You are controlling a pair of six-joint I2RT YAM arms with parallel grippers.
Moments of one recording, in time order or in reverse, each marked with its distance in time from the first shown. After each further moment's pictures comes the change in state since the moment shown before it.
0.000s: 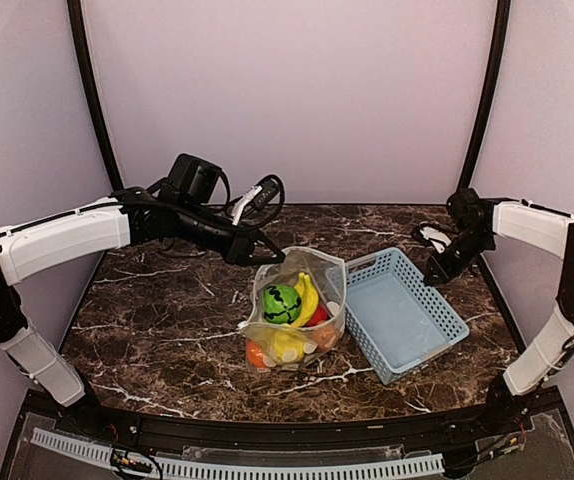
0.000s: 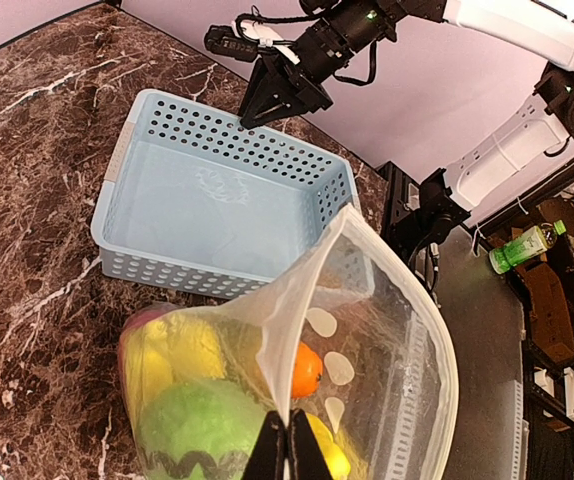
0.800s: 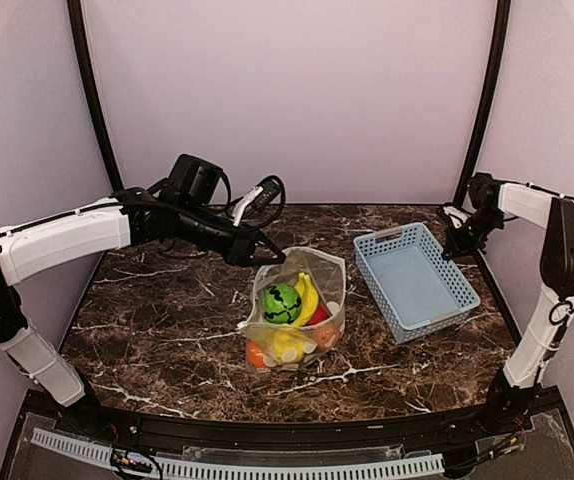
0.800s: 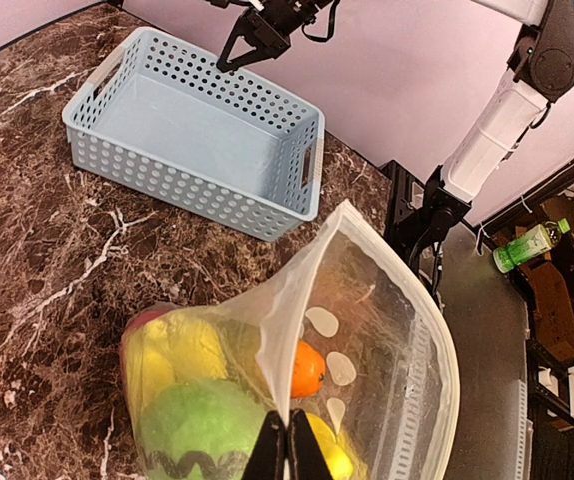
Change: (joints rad) left arm -0.006 0.000 0.000 -0.001 -0.014 0.004; right arm -0.173 0.227 0.267 -0.024 0.002 0.107
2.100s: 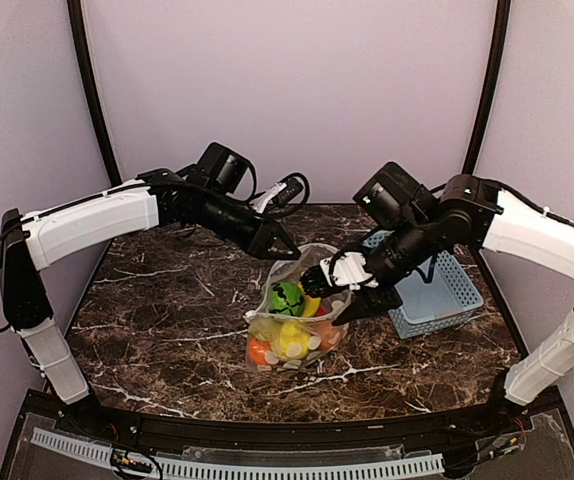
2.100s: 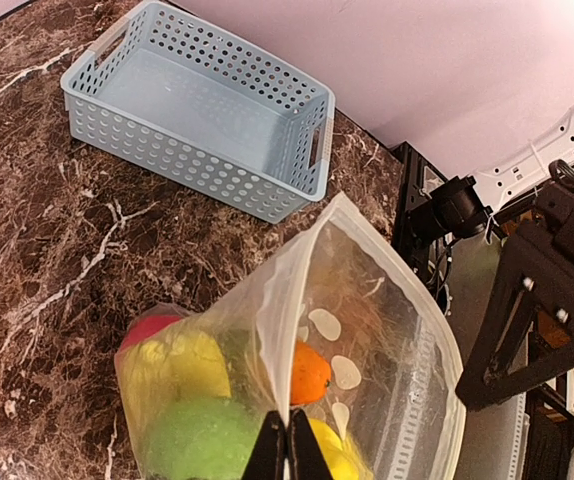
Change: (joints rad) left arm -0.024 0.173 0.243 -0.181 -0.021 0.034; right arm 1.048 -0.355 0.059 -0.129 -0.100 -0.576
